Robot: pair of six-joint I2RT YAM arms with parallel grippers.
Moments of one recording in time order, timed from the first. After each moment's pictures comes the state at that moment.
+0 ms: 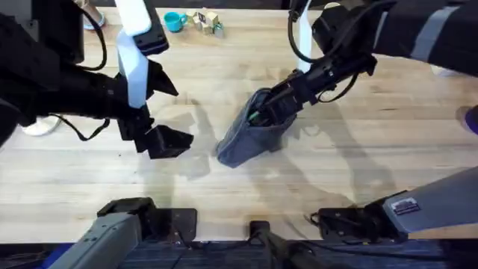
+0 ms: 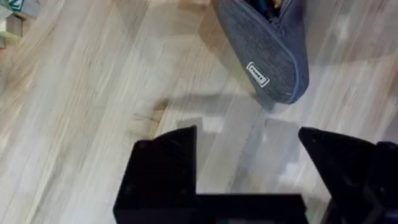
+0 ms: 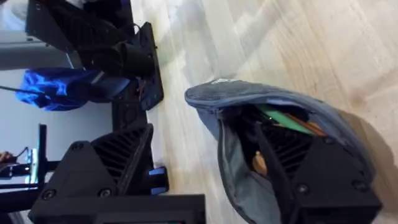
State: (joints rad) left arm 0.09 1.05 1.00 -1.22 0.59 1.18; right arm 0.29 1.73 1.20 -1.04 -1.04 -0.62
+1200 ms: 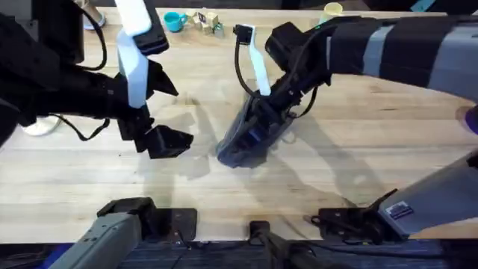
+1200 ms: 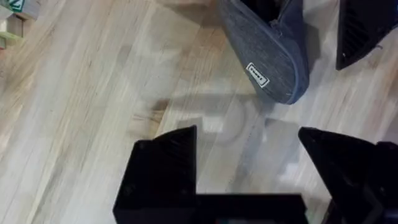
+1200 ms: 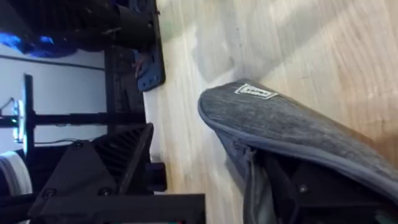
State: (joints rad) left arm 0.09 1.05 1.00 -1.22 0.59 1.18; right arm 0.53 1.80 1.20 -0.92 -0.94 -0.55
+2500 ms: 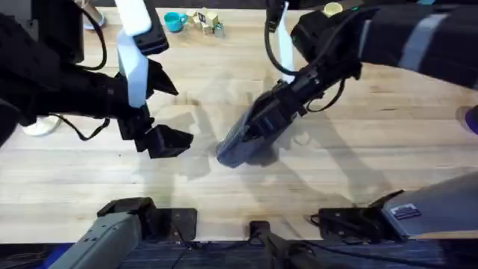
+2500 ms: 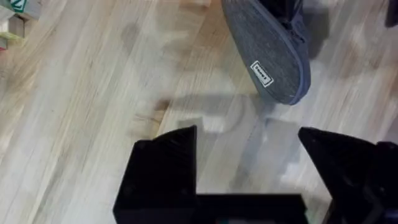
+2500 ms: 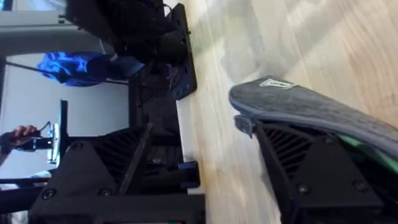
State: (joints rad) left arm 0.09 1.05 1.00 -1.22 0.59 1.18; right arm 0.43 1.70 1.20 -1.07 -1.06 -0.56
